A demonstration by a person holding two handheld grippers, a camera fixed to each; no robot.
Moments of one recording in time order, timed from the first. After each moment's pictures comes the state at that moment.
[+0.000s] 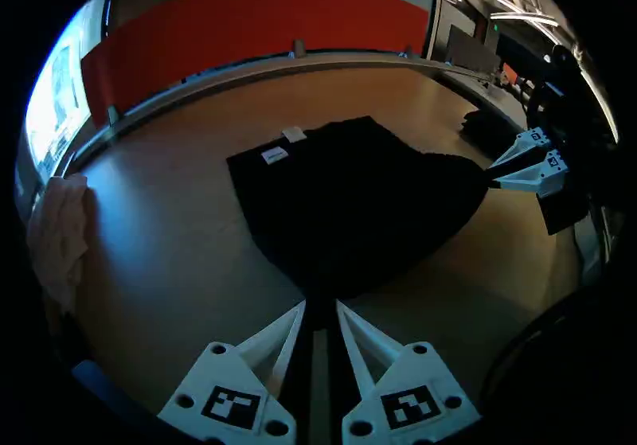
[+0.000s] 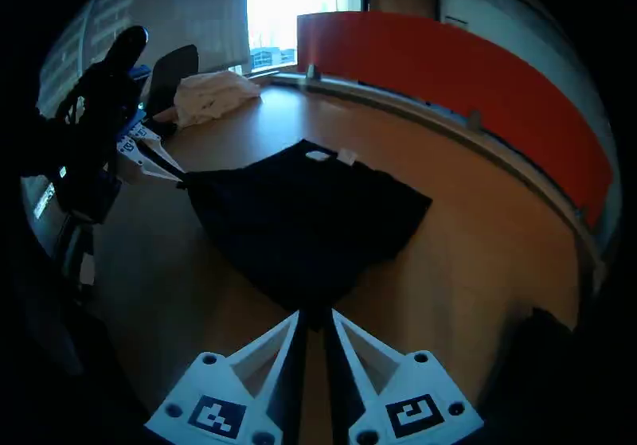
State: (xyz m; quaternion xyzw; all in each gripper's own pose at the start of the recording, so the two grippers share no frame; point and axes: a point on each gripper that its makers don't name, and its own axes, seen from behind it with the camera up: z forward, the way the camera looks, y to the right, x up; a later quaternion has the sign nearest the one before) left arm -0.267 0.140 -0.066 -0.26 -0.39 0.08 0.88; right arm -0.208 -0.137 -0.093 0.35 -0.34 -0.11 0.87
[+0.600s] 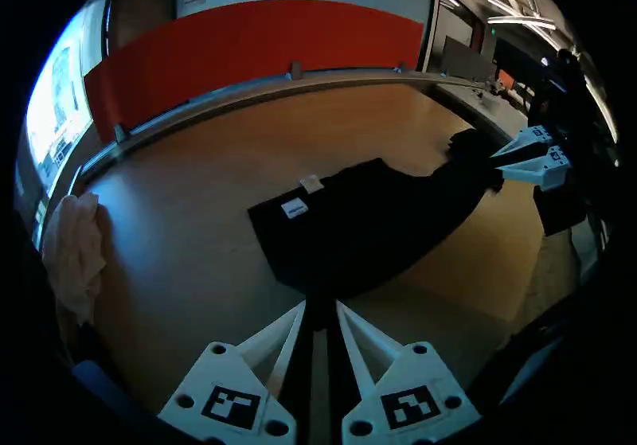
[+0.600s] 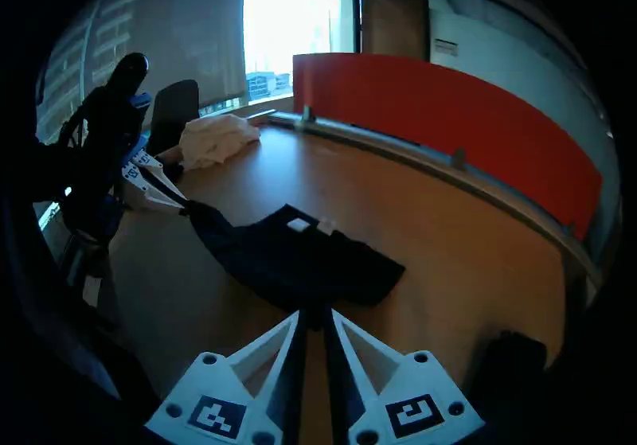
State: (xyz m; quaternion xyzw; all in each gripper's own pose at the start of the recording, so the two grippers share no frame) left arm -0.197 0.139 -0.079 -0.26 -0.38 0.08 0.88; right arm -0.117 -0.133 -0.097 0.35 -0.29 -0.09 0.89
